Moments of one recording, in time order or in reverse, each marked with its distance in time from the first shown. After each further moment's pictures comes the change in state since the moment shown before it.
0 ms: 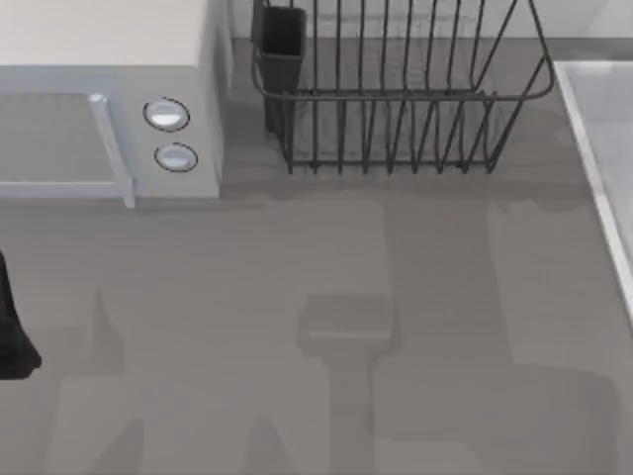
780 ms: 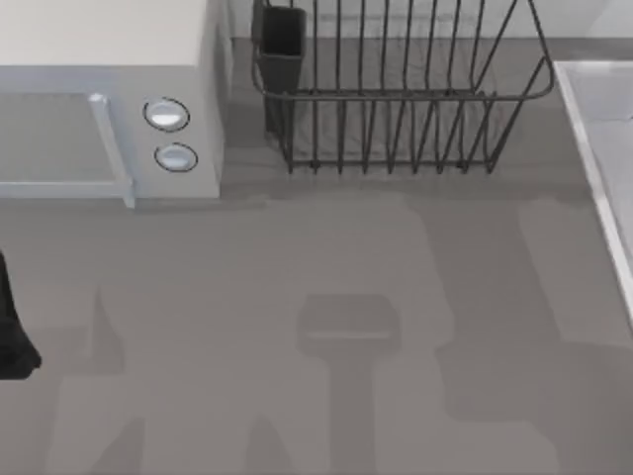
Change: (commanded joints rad) left arm 0.000 0.000 0.000 0.000 0.000 0.000; right arm 0.000 0.214 0.342 -0.107 0.005 0.007
